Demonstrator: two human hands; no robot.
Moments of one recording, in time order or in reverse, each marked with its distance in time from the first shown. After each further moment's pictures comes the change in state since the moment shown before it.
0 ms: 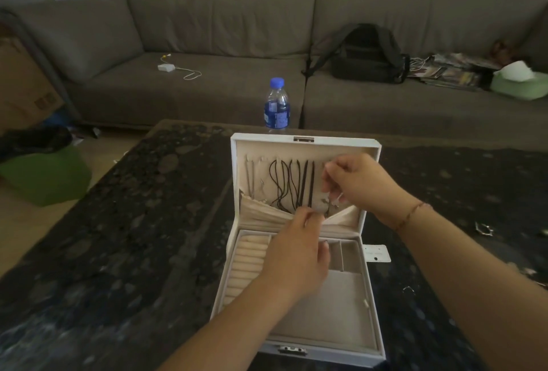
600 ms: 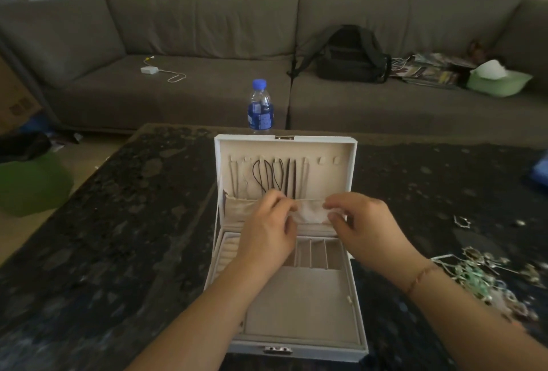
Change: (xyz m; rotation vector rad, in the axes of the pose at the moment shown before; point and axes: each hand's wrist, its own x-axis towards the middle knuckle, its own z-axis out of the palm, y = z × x) left_hand 0.023 -0.025 -0.003 -0.063 0.255 0.142; right_hand -0.060 0.053 0.006 -0.333 0.146 -0.240
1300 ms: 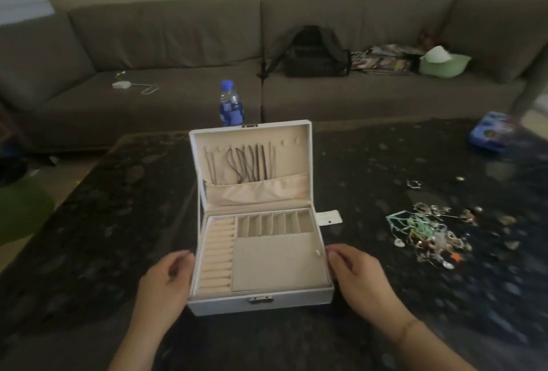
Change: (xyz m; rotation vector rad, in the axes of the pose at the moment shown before) left_hand -0.120 -0.027 -0.091 -0.027 -0.006 -0.831; right_hand -0.131 0.015 0.029 0.343 -0.027 0.454
